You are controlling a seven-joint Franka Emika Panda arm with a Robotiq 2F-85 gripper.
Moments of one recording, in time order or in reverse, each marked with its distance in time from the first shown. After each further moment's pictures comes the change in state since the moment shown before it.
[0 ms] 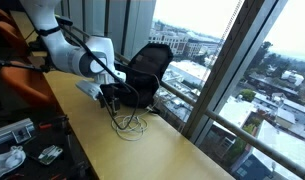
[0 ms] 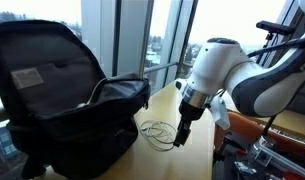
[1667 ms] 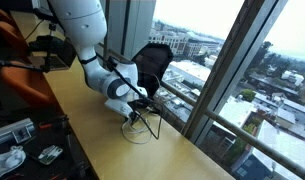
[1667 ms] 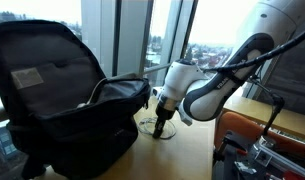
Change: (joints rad) arm -0.078 0.363 -0.014 0.376 0.143 0.059 -0.349
